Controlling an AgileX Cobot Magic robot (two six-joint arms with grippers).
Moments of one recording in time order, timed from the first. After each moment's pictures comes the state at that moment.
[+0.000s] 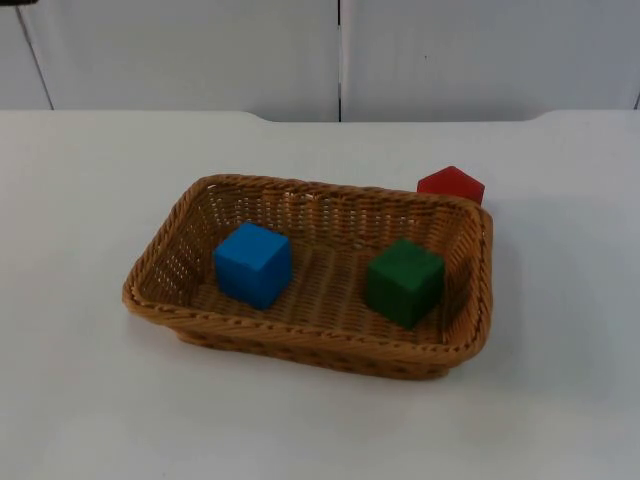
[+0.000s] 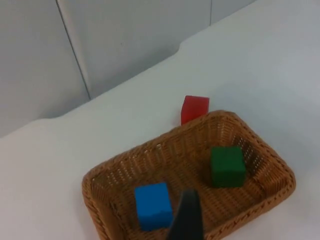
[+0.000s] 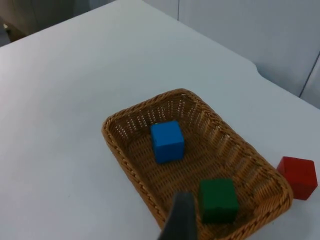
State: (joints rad) right arm 0.56 0.84 -0.82 0.37 0.58 -0.49; left arm -0.30 0.72 -0.76 -0.56 0.67 0.67
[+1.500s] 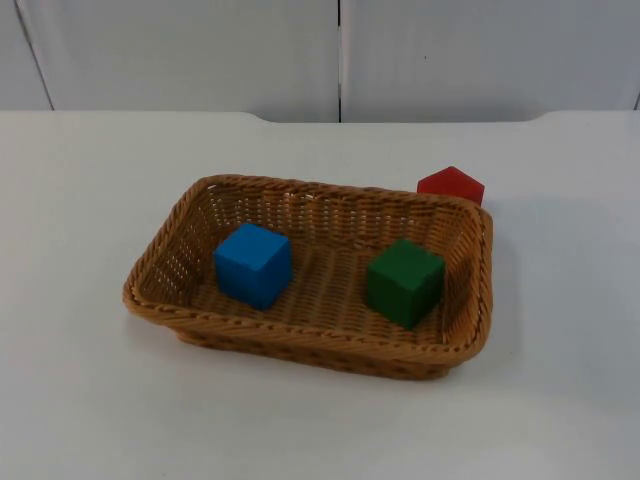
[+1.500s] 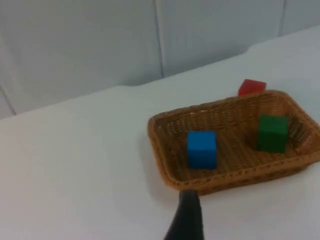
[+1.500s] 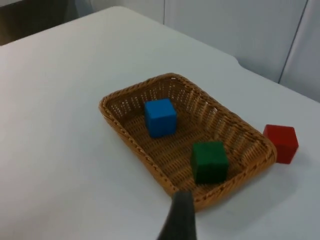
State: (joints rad) right arm 0.56 0.40 -0.55 0.23 0.66 -0.33; left arm -0.30 0.00 -0.61 -0.11 1.03 0.14
